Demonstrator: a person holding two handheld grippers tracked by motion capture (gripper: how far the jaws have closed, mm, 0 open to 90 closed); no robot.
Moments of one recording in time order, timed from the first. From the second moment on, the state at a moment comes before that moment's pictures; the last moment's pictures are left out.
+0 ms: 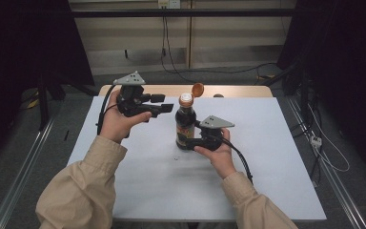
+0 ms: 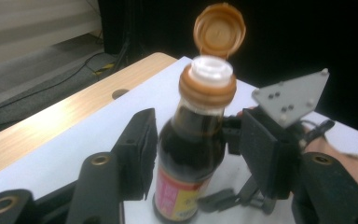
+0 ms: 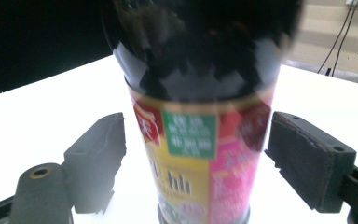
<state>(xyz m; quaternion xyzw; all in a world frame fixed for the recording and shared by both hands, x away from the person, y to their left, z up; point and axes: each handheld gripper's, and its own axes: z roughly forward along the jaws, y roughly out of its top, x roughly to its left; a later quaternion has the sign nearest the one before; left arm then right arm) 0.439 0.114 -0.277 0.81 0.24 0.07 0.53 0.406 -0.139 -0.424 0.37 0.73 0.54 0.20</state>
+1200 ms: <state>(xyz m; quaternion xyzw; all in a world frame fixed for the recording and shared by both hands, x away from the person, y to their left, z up) 0.404 0.164 -0.377 0.81 0.26 0.07 0.53 0.353 -0.201 -0.431 0.37 0.76 0.51 0.17</state>
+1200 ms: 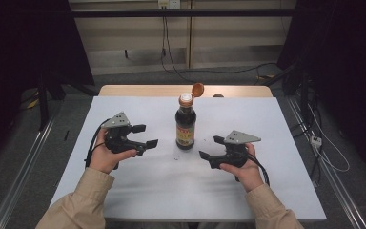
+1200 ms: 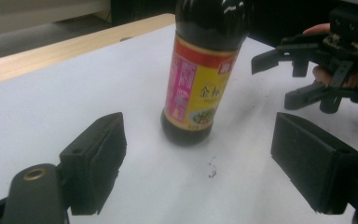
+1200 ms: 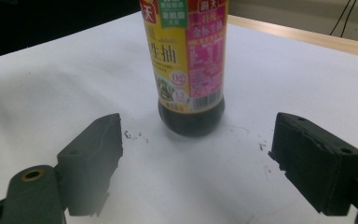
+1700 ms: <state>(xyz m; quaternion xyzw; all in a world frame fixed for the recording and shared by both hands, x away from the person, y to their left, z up) 0.382 0.184 -0.406 0.80 0.27 0.06 0.53 0.326 -0.226 -0.436 0.37 0.75 0.51 0.18</state>
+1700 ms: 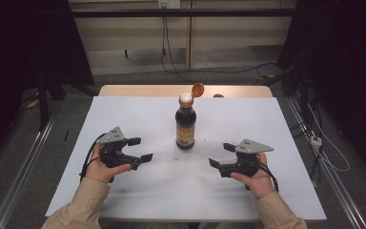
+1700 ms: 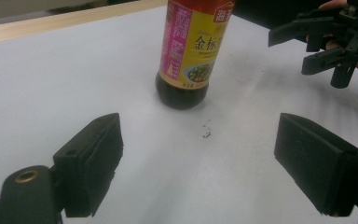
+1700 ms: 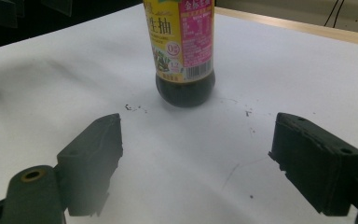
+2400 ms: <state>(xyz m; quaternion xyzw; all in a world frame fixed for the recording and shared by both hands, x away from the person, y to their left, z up) 0.365 0.202 -0.420 0.80 0.28 0.06 0.52 0.304 -0.259 -0.442 0.39 0.75 0.50 0.19</state>
